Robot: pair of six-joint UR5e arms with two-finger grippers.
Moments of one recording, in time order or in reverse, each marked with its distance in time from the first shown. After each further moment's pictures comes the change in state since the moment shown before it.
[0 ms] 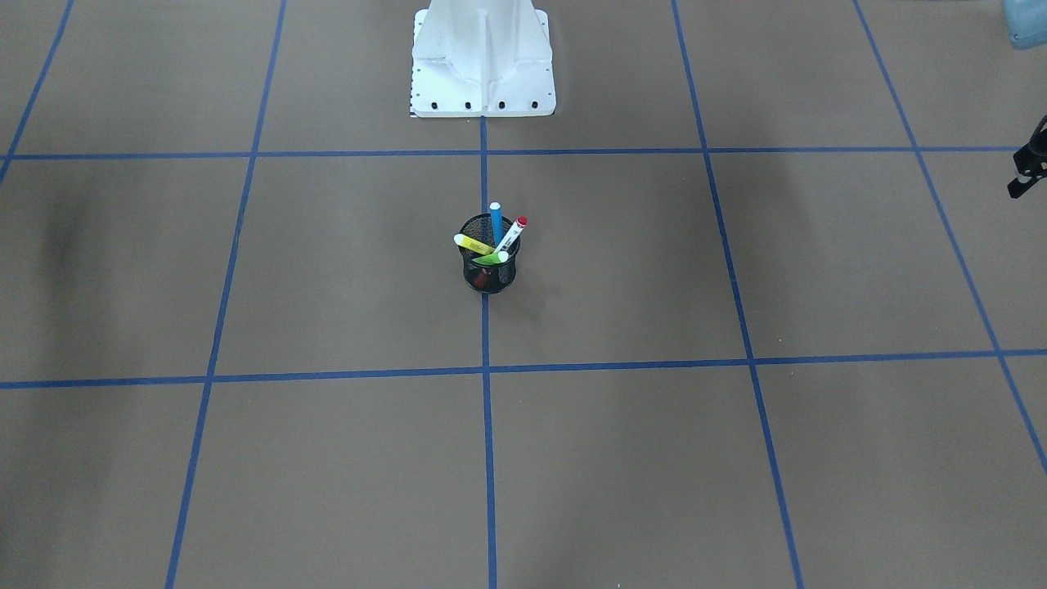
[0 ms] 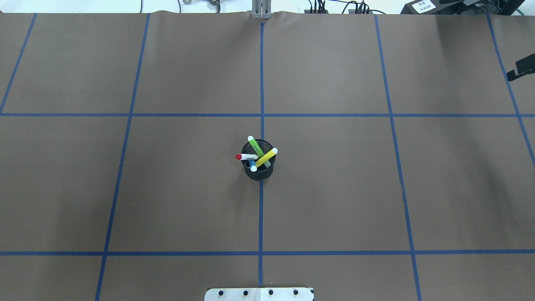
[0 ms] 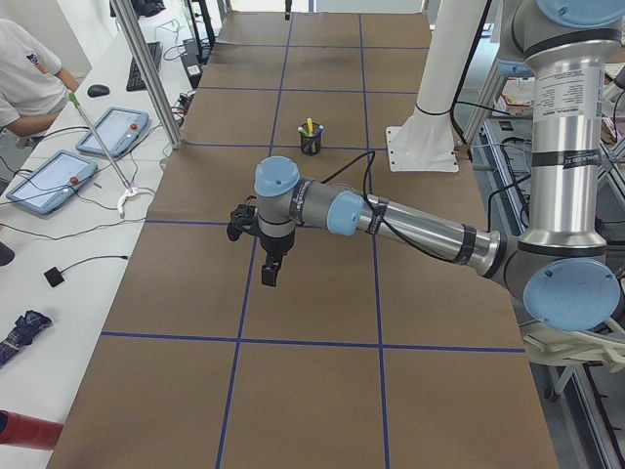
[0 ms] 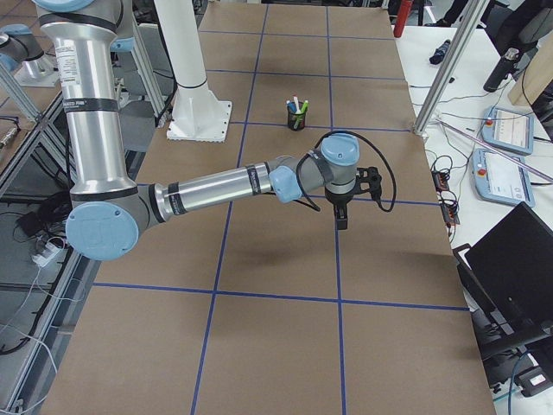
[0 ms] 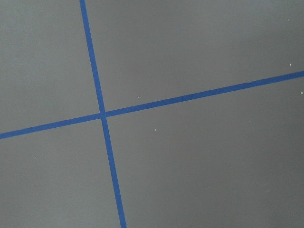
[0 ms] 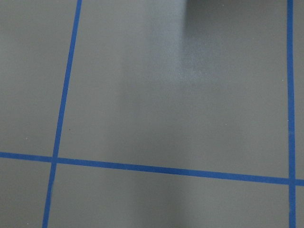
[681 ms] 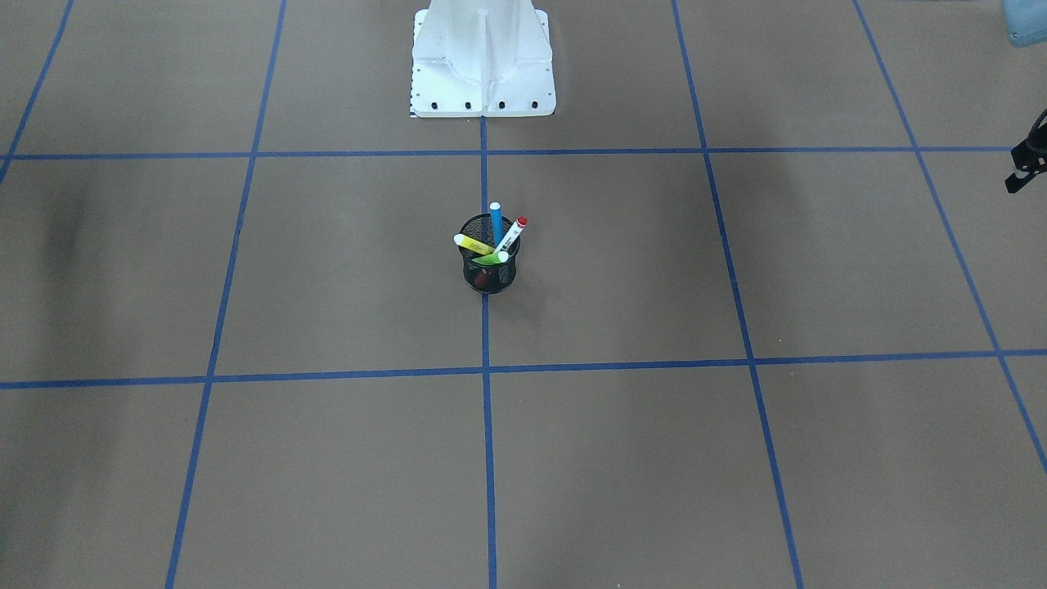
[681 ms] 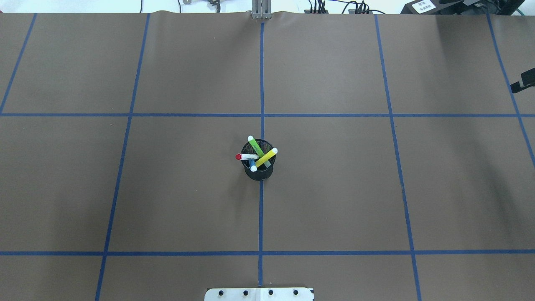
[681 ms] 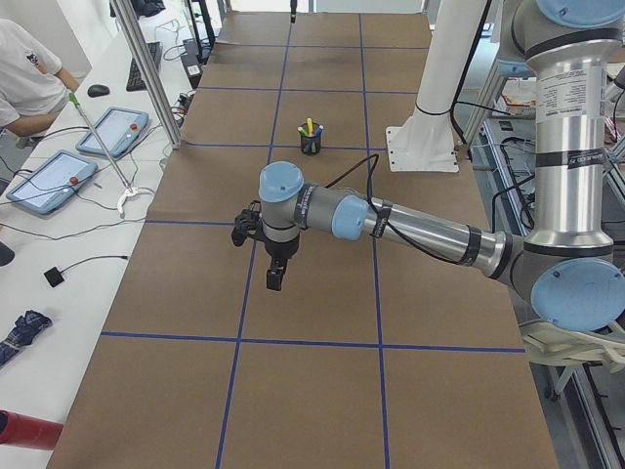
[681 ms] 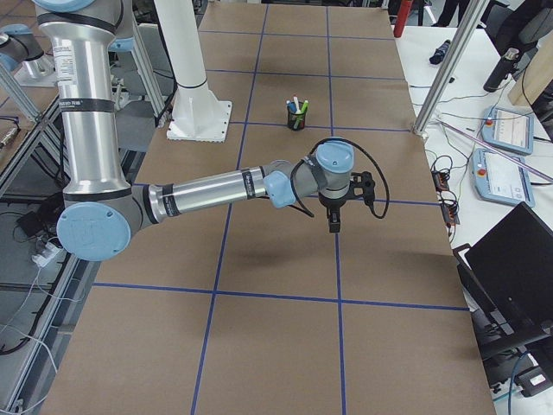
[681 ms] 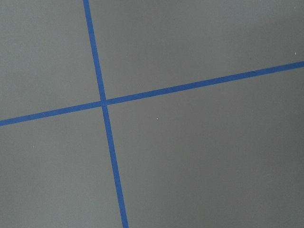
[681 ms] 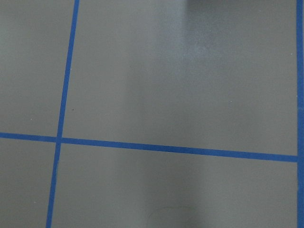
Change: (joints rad) left arm 0.002 0.023 -0.001 -0.008 -0.006 0.001; right arm -0.030 -0.016 0.007 0.009 0.080 0.013
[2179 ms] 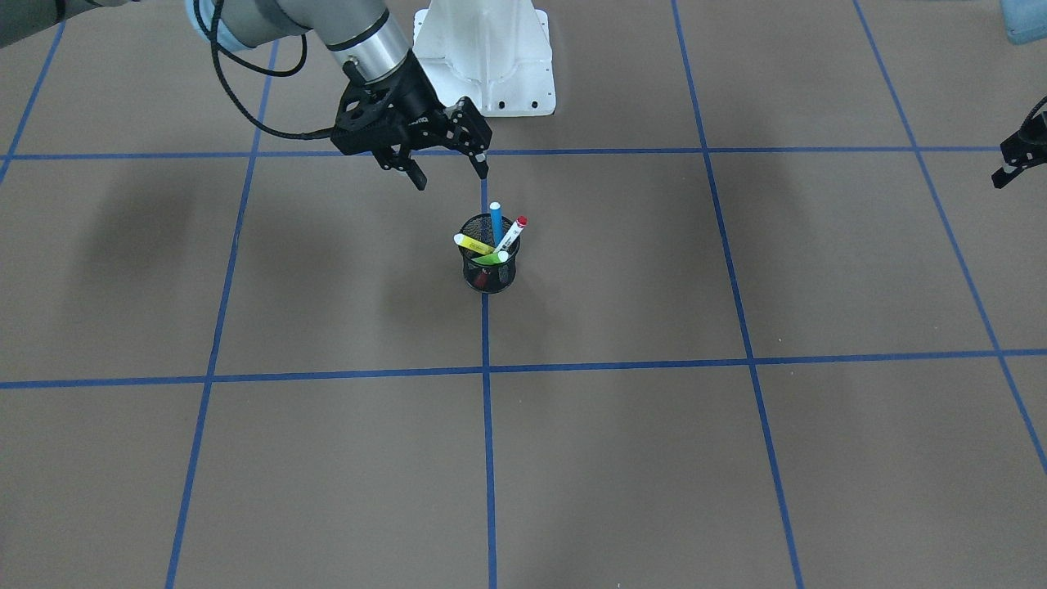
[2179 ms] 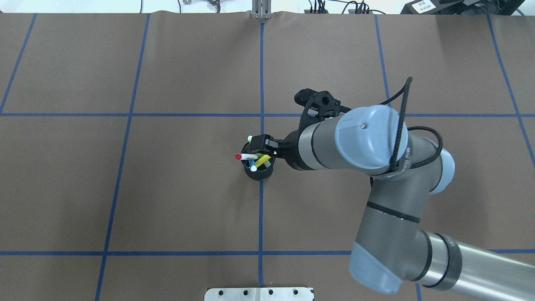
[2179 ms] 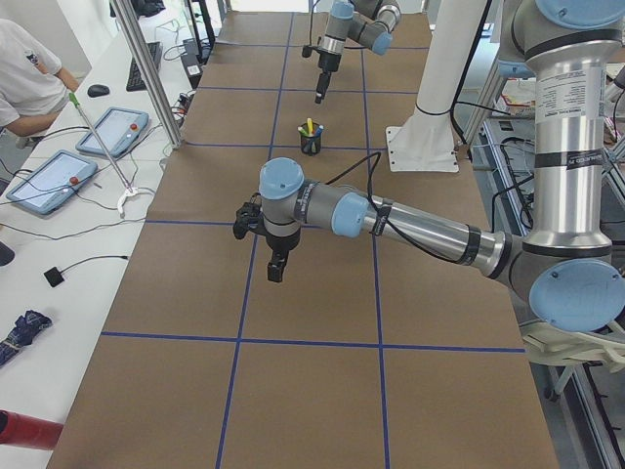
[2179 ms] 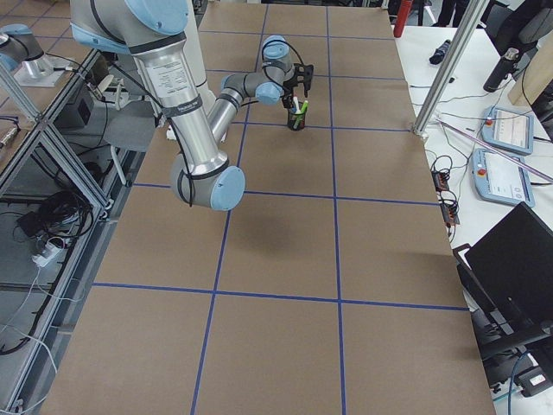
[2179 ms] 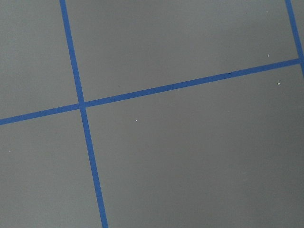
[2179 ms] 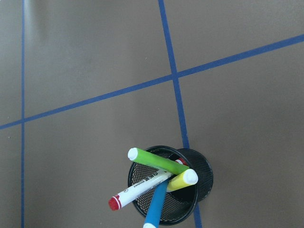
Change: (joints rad) left arm 0.002 -0.006 -0.012 -0.005 -0.057 -0.001; right arm -0.920 0.495 0.187 0.016 -0.779 1.108
